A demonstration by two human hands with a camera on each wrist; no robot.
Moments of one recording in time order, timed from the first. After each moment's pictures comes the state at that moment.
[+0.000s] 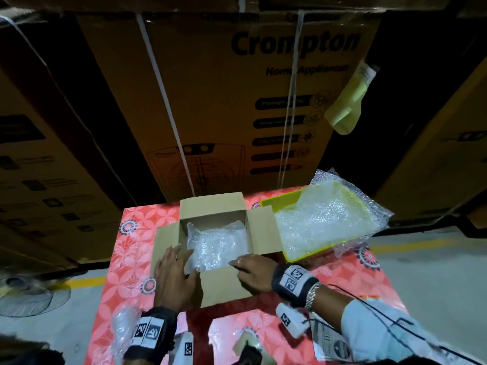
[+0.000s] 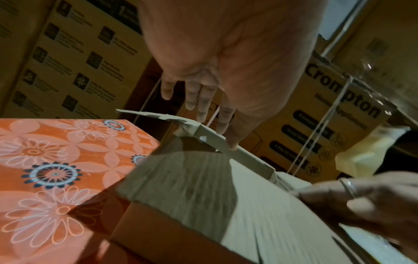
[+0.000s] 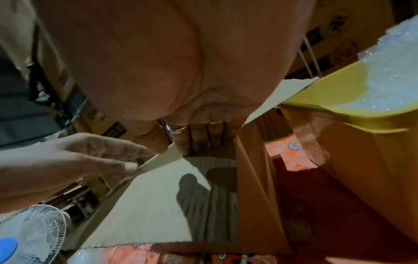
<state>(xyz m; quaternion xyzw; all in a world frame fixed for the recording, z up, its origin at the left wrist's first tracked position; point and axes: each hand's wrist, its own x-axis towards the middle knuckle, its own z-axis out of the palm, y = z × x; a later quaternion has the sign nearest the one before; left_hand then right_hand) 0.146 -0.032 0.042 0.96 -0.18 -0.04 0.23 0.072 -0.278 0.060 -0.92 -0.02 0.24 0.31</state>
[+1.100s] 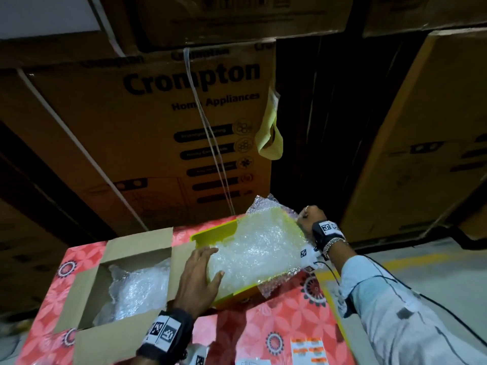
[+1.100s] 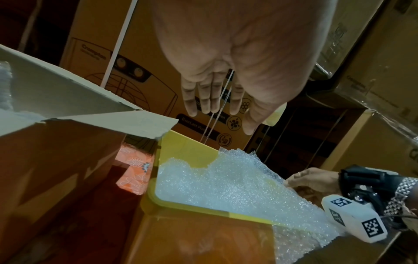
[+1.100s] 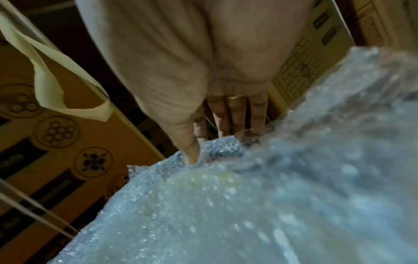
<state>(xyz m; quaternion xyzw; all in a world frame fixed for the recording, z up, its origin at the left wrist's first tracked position) 0.075 -0.319 0.090 0.90 -0.31 -0.02 0.31 0.057 -0.707 0.055 -0.87 0.37 -0.05 0.33</state>
